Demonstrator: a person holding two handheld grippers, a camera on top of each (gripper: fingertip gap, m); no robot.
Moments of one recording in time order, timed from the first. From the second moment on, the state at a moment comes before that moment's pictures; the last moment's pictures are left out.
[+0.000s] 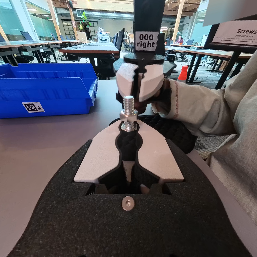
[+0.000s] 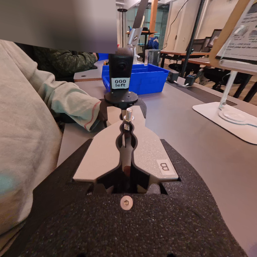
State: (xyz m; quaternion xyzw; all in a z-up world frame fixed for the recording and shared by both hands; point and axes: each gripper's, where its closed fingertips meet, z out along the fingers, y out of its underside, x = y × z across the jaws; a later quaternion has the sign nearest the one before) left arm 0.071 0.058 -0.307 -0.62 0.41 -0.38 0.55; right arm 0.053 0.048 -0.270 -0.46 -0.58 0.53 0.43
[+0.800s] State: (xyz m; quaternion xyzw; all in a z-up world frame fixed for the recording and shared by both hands) left arm 0.058 0.078 -0.304 -0.65 0.34 -0.38 0.57; right arm 0.051 0.102 -0.263 -0.59 -0.57 0.40 0.41
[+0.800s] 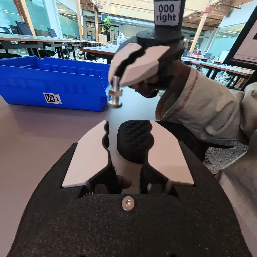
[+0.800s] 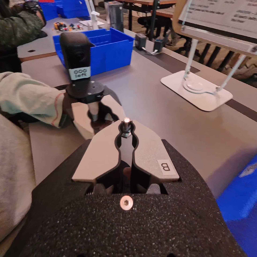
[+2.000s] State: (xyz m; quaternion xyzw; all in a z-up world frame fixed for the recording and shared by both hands) left arm 0.061 0.076 -0.306 -0.65 0.34 -0.37 0.56; right arm 0.104 0.437 -0.357 -0.80 -0.36 0.17 0.45
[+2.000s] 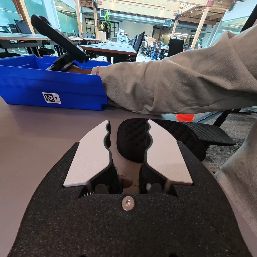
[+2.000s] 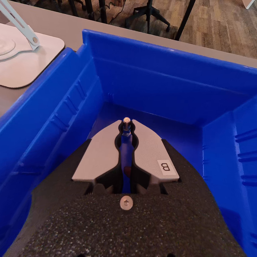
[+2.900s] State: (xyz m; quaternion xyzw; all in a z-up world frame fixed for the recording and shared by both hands) left arm 0.064 0.075 -0.309 -0.66 0.36 -0.36 0.56; right arm 0.130 0.326 -0.204 -0.70 -0.28 0.25 0.61
